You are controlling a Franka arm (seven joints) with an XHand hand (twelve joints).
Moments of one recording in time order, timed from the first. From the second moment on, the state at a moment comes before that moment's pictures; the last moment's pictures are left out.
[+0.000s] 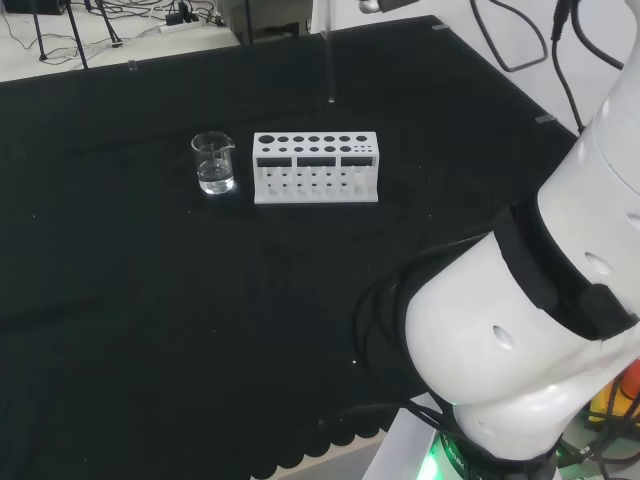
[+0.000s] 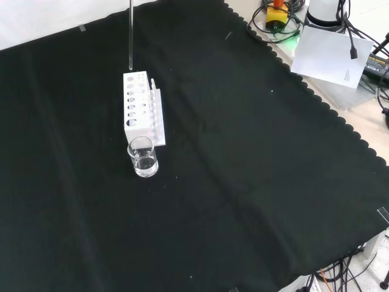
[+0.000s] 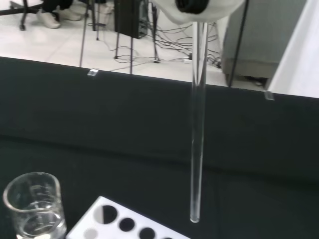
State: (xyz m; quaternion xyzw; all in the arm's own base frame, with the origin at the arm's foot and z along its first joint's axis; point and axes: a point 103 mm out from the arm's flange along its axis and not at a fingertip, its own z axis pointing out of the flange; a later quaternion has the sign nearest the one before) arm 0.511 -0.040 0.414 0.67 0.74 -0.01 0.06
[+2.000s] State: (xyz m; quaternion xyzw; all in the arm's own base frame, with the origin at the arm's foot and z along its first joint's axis) arm 0.594 0.104 0.341 0.52 0.86 0.01 0.01
